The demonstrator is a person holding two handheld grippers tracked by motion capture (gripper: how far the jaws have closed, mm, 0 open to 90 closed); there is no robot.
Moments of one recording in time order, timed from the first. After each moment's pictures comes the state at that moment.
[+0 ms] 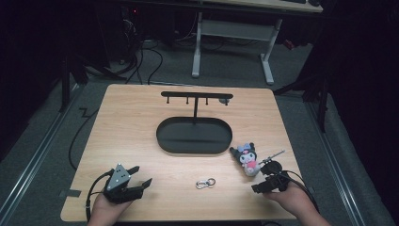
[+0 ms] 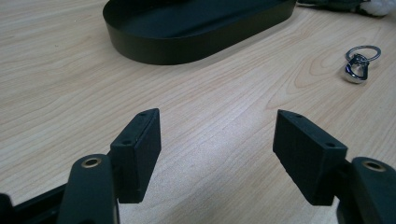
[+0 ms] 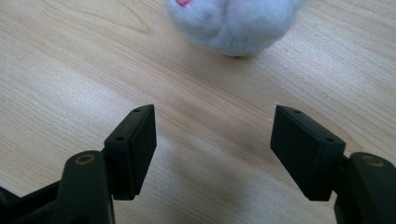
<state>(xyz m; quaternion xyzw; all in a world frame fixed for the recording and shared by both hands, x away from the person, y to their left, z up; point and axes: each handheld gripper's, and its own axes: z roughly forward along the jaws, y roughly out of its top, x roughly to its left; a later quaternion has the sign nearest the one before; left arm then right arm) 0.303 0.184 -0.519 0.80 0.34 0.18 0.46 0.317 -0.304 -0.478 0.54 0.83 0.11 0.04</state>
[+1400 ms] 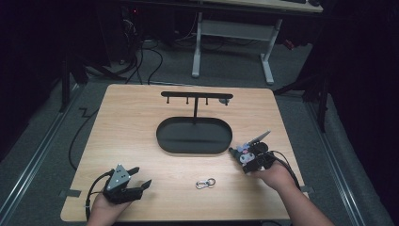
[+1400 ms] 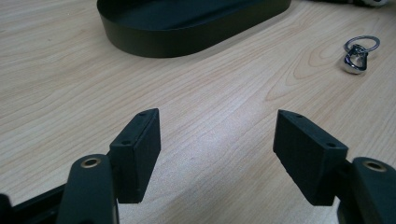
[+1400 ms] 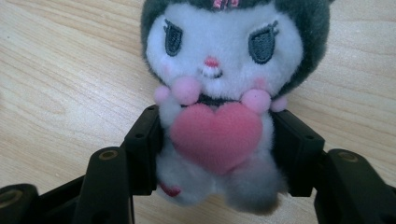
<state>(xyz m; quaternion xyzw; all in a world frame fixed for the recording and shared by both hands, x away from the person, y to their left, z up) 0.305 0.186 -0.521 0.81 0.33 0.18 0.46 0.384 -0.281 -0.481 0.58 0.81 0.09 0.03</state>
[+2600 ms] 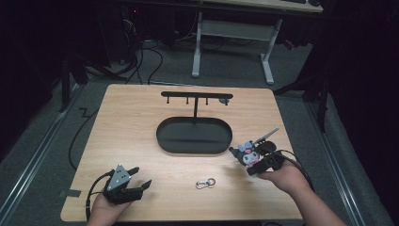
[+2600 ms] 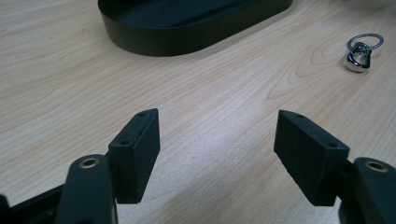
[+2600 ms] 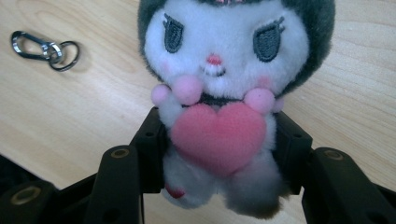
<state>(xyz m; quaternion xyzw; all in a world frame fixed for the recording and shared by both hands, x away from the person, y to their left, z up) 0.304 0.186 -0.523 0.81 0.33 0.18 0.45 0.357 -0.280 -0.427 0.54 0.83 0.11 0.01</state>
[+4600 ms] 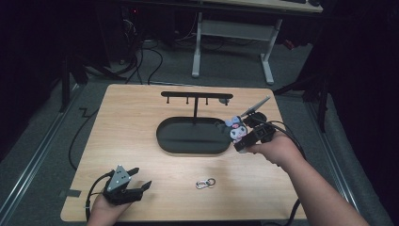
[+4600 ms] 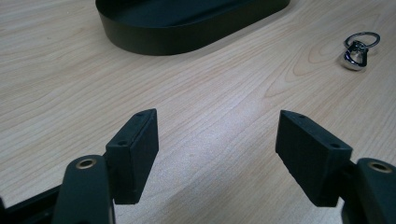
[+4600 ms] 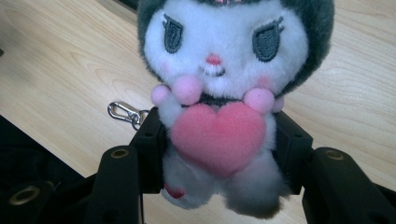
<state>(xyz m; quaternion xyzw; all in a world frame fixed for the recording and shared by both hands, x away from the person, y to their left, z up) 0.303 0.186 -0.523 0.81 0.33 0.18 0.45 0.402 -0.239 -0.351 0.52 0.84 0.15 0.00</state>
